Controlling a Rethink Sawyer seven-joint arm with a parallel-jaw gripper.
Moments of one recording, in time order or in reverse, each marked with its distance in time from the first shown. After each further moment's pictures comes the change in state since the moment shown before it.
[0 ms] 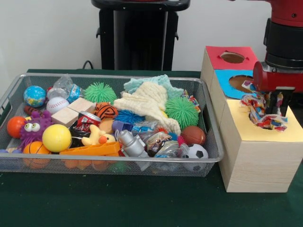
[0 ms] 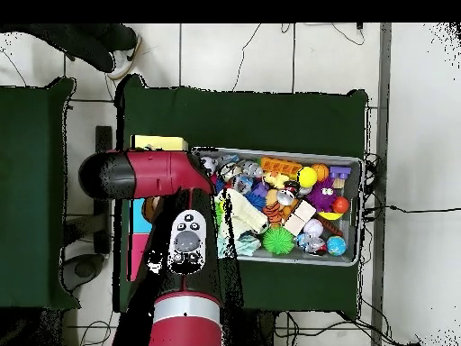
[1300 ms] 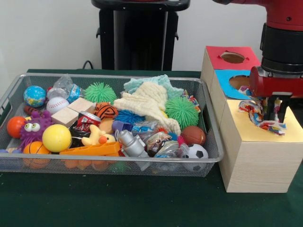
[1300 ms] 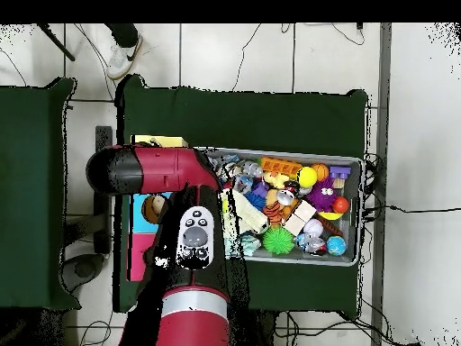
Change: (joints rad) arm -0.020 0.013 0.002 -0.015 0.008 -0.029 0.000
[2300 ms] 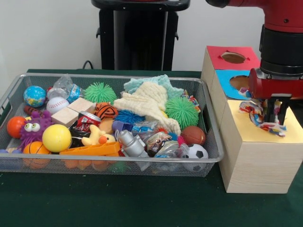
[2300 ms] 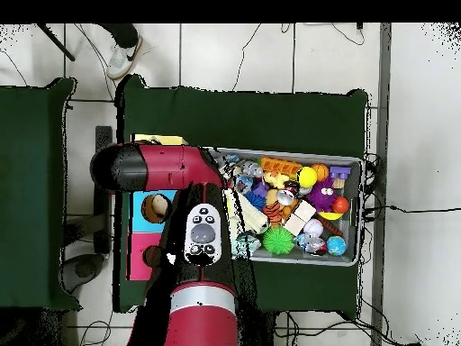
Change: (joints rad) arm -0.027 -0.001 0.031 0.001 0.002 0.006 0.000
